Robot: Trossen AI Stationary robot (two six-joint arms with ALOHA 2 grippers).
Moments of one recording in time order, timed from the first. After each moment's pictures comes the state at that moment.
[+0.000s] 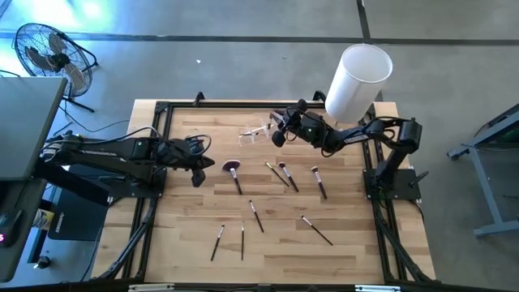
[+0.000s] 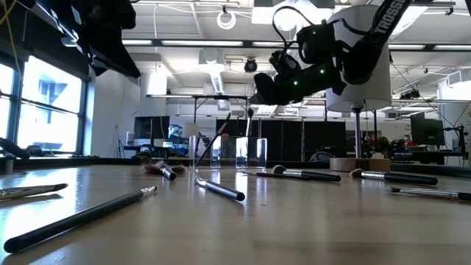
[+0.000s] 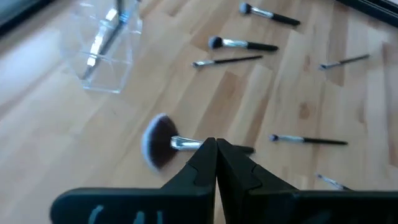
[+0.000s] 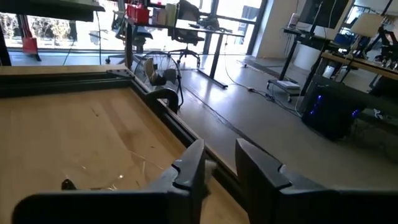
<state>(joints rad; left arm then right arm) -0.02 0.80 0.67 -0.52 -0.19 -0.43 -0.39 1.73 0.75 0.88 0.28 -0.14</state>
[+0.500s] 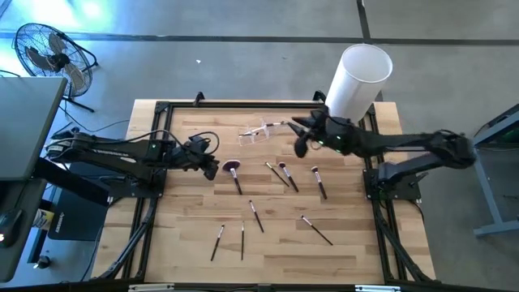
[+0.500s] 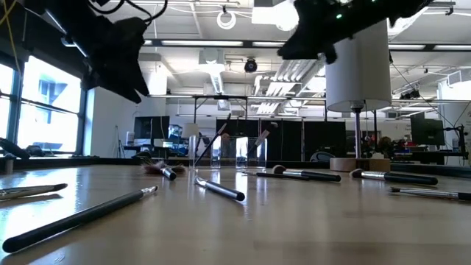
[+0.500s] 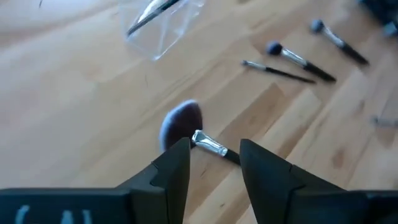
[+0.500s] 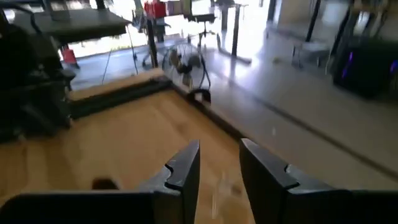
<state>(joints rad) -0.02 0.96 0.67 -0.51 -0.34 -0.85 -0.19 1.17 0.75 0.18 0.39 0.14</state>
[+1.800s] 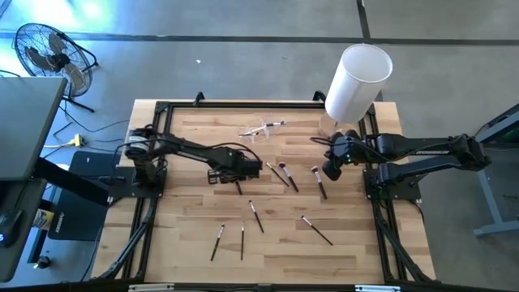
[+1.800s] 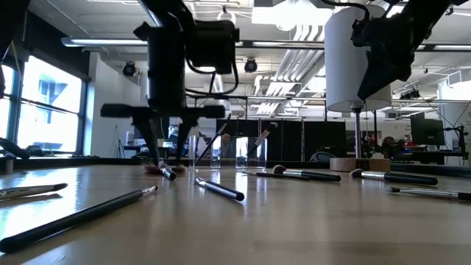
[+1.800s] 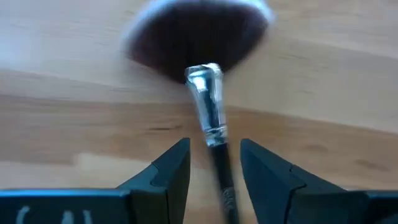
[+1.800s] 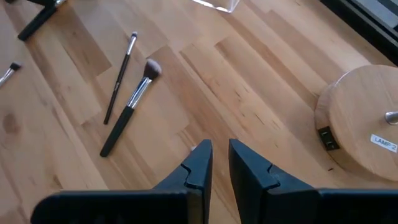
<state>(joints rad) -0.01 1.86 1.23 -0.85 -0.14 -1.75 -0.07 0.93 0.75 -0.79 0.30 0.52</state>
